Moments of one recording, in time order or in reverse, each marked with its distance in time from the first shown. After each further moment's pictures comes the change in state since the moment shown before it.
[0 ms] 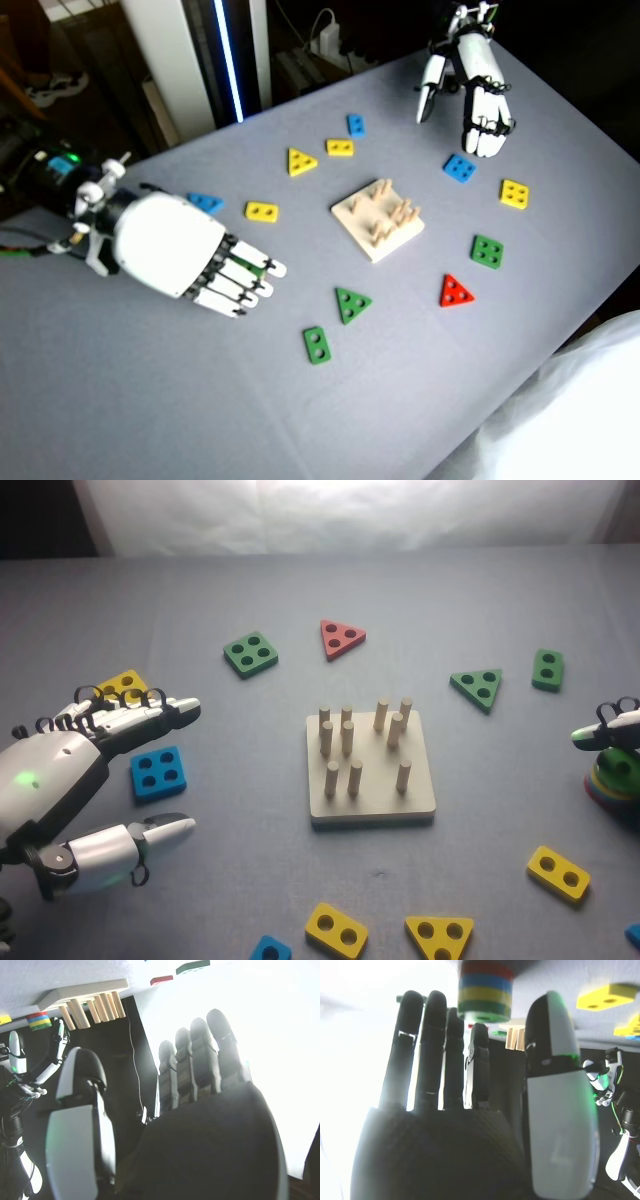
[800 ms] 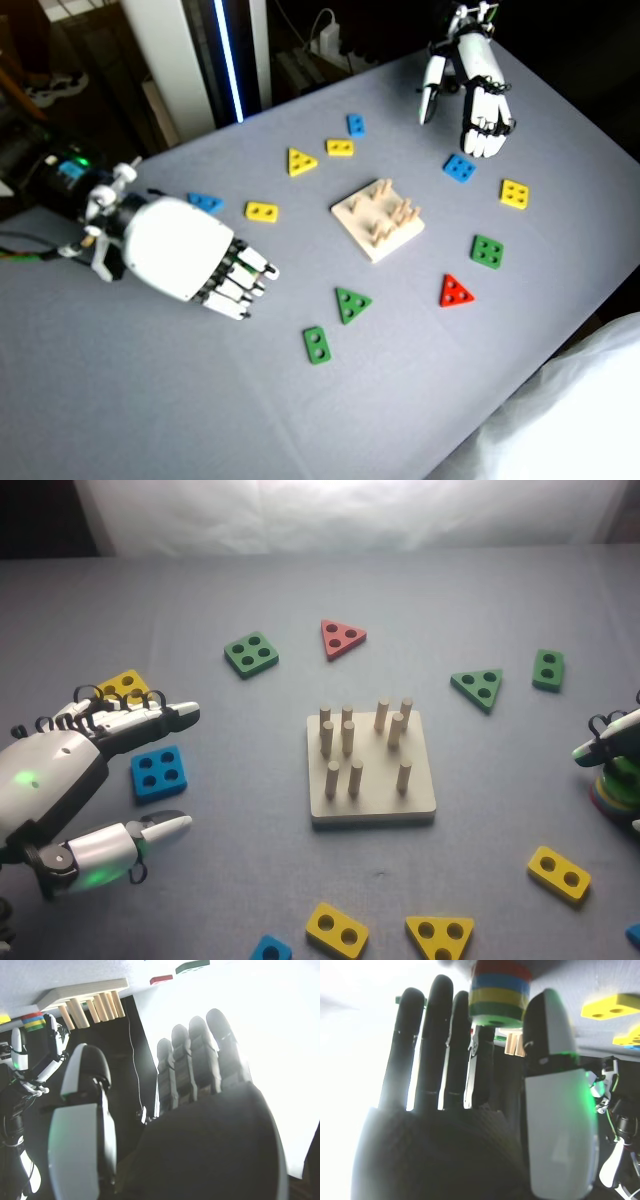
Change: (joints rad) left arm 0.000 -0.001 0.000 -0.002 -0.005 0.000; right arm 0.038 -0.019 0.012 -0.014 -0.039 -0.043
